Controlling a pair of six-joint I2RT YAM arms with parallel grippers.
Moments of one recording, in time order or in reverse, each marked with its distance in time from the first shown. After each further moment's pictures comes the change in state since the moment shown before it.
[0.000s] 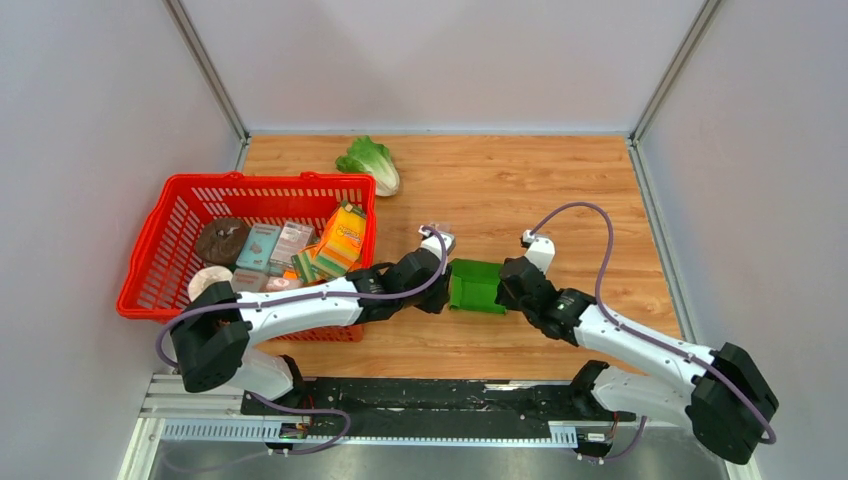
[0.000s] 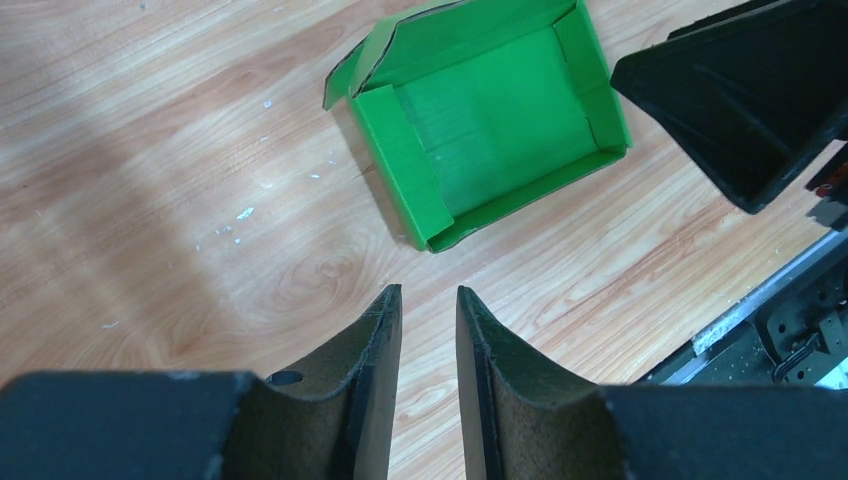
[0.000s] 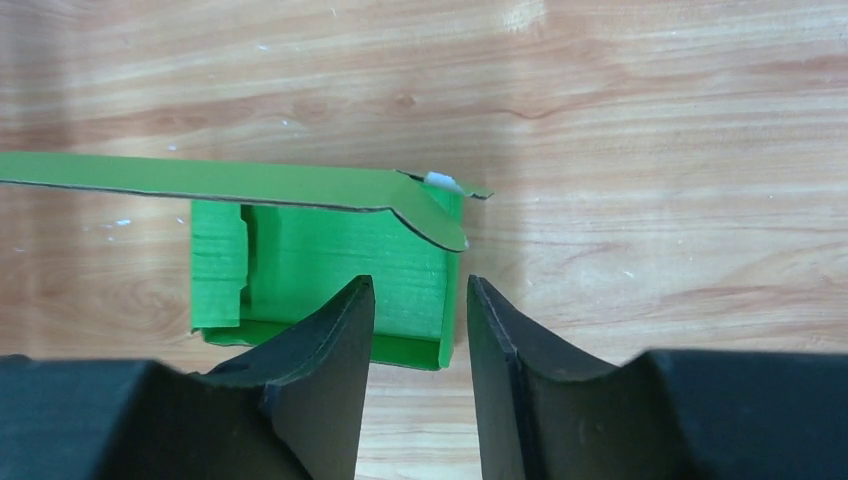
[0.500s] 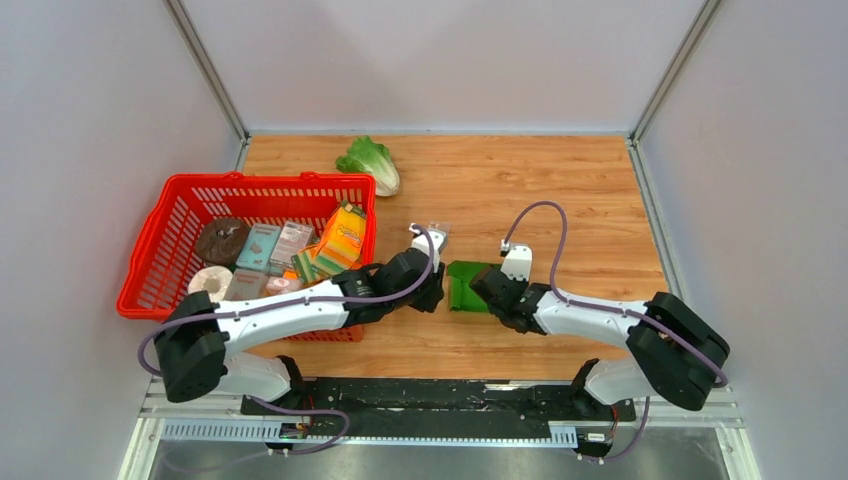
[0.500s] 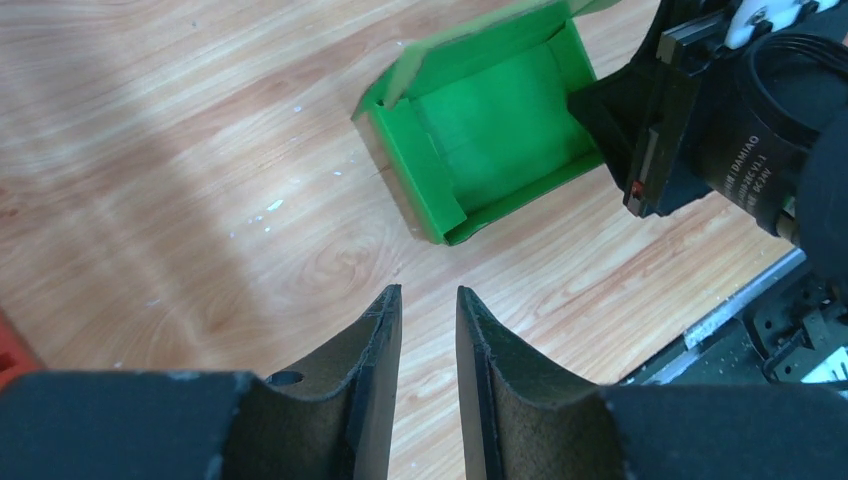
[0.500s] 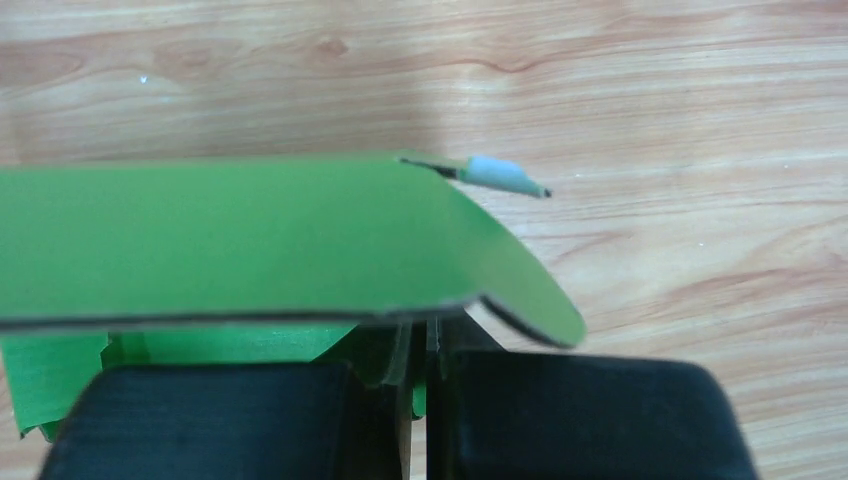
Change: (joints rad) left arm 0.000 -0.116 -0.016 -0.057 -0.043 0.005; right arm 0.060 0.274 0.028 0.029 0.101 0.049
